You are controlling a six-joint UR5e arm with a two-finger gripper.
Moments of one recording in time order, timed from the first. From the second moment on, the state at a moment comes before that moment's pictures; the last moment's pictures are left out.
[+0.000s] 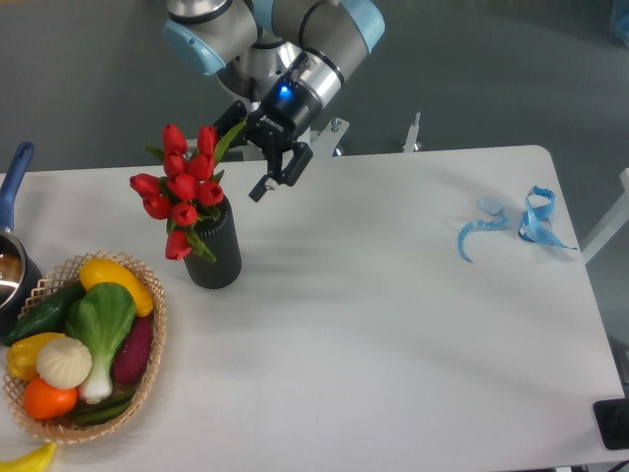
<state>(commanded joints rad) 2.91 -1.28 -2.48 -0.76 0.31 1.54</state>
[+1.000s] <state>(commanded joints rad) 3.02 -1.47 -2.09 -0.79 1.07 1.55</state>
